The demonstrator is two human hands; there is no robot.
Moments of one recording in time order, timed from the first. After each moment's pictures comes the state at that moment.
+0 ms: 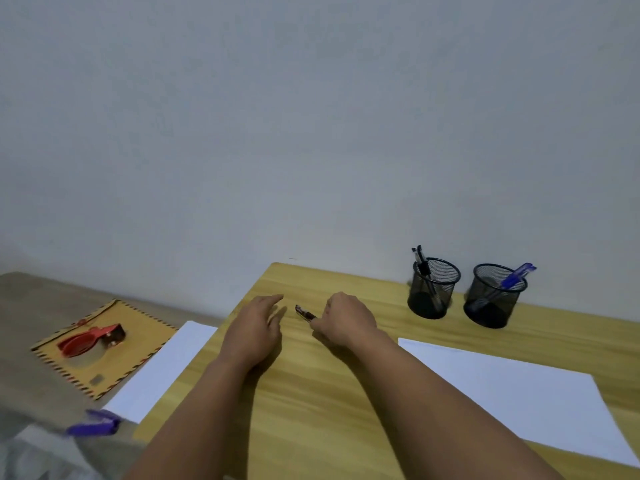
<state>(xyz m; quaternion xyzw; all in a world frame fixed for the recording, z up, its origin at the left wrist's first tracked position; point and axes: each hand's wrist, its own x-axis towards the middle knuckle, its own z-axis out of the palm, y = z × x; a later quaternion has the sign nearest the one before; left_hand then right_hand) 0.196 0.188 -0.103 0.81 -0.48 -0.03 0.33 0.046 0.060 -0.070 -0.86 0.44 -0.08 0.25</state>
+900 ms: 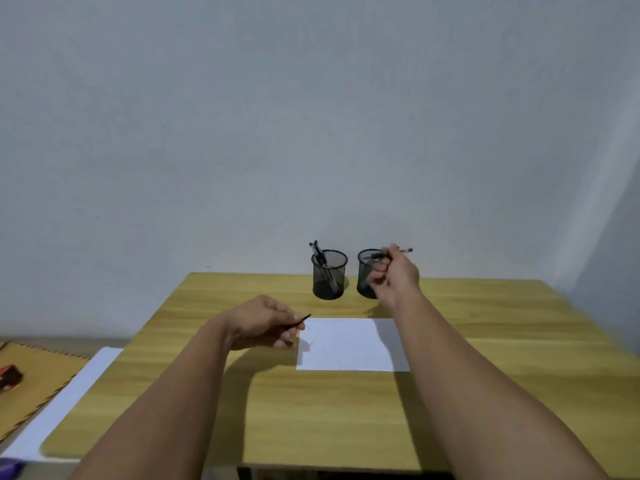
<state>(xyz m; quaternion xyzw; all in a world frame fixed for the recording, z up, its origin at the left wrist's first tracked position) 0.040 0.147 -0.022 0.57 -0.43 -0.58 0.40 -0.185 0.002 0.006 -0.27 0.35 -0.52 0.72</state>
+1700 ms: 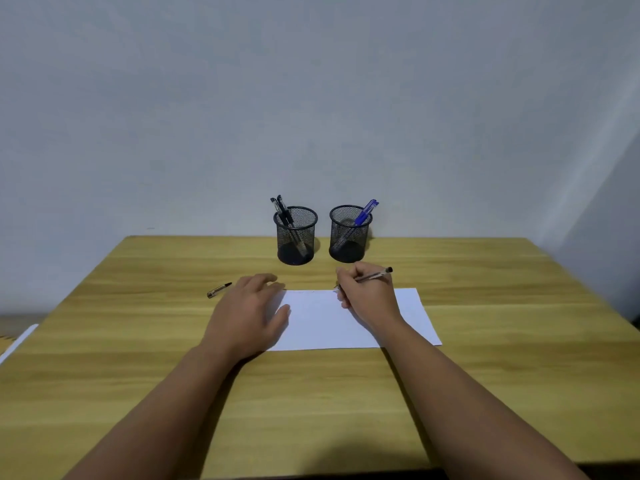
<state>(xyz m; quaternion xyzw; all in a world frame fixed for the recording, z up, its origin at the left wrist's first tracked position) 0.005 0.107 -0.123 0.67 -0.69 0.07 0.25 -0.210 -0.016 -0.134 -0.56 0.42 -0.47 0.53</state>
